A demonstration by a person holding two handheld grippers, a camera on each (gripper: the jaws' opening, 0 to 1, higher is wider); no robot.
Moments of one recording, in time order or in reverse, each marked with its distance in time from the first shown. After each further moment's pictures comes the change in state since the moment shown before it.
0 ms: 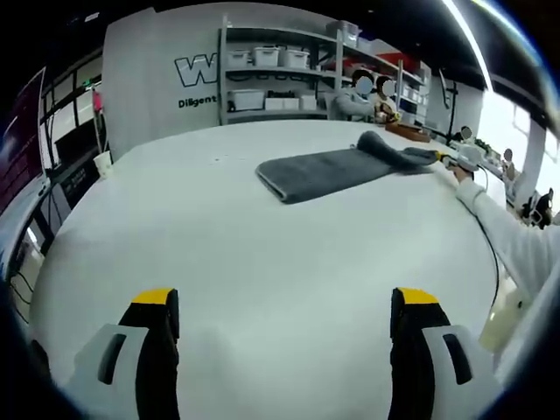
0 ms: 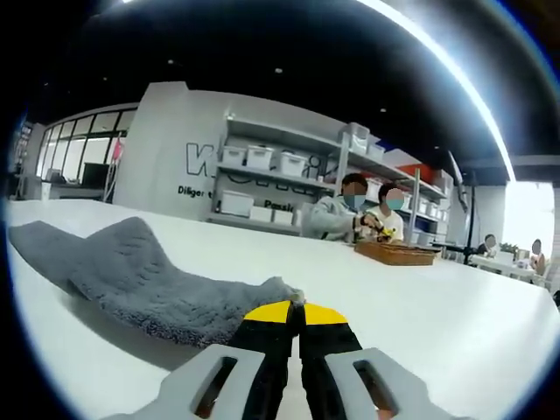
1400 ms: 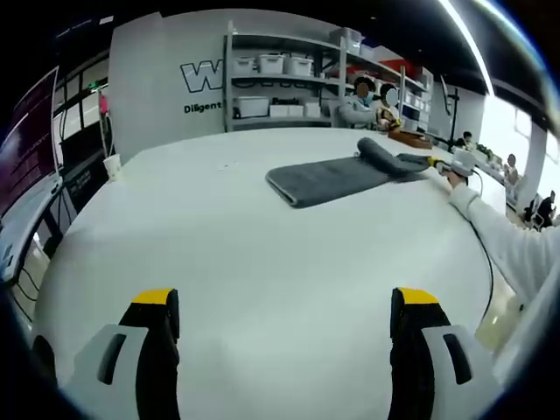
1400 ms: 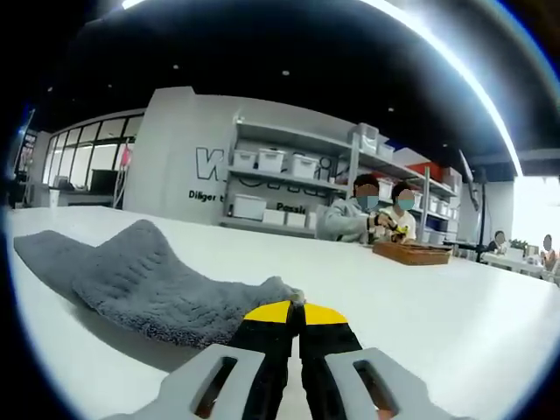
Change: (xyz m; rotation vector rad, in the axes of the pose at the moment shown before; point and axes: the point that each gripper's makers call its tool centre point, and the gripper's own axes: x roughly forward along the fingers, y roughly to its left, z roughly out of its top) left arm -0.022 0.010 -0.002 -0.009 -0.035 0.012; right arm 0.000 0.049 0.008 0.023 -0.010 0.052
